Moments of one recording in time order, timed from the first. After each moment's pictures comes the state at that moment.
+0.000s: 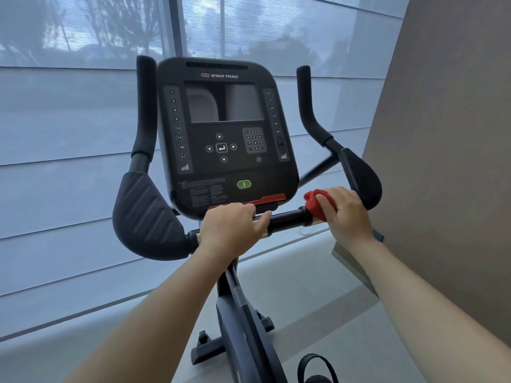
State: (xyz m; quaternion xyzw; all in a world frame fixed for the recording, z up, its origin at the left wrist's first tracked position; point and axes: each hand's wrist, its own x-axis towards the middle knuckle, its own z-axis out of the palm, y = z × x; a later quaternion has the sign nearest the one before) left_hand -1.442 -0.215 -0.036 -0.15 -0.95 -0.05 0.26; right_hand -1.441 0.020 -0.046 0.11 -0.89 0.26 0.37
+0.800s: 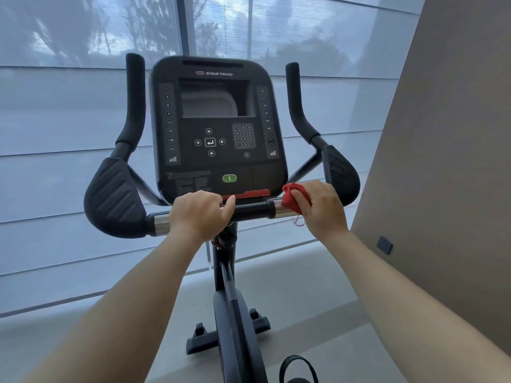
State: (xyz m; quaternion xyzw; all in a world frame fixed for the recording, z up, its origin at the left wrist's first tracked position) left_hand -1.435 -0.190 -0.040 -0.04 -0.95 0.00 0.30; right_hand -1.450 0.056 -0.048 0.16 -0.88 0.26 0.36
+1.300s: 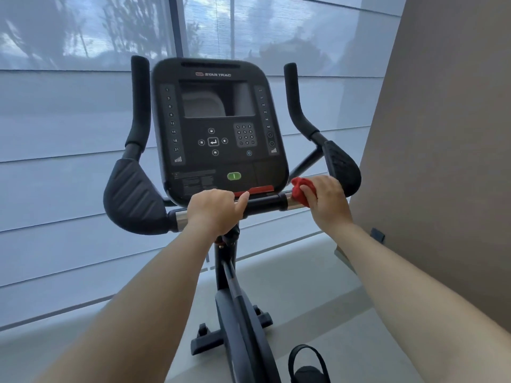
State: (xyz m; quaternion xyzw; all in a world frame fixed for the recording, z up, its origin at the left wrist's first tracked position) left_hand -1.435 -0.201 -0.036 -0.09 -0.97 0.00 0.23; right_hand -1.440 0.042 -0.052 0.12 -0.89 0.25 0.36
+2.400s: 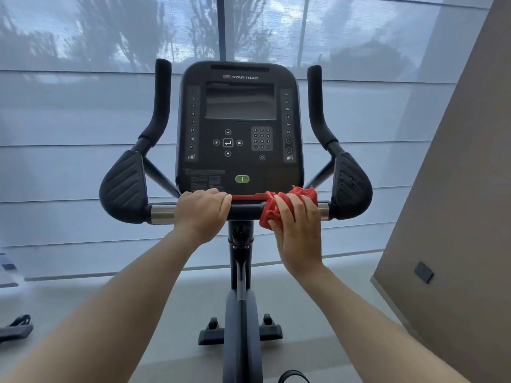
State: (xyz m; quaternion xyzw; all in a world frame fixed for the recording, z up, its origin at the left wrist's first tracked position) left_hand -1.428 -0.169 -0.048 -0.02 -0.95 0.04 0.32; right_hand -1.441 0.037 -0.089 0.22 -0.87 0.20 0.40
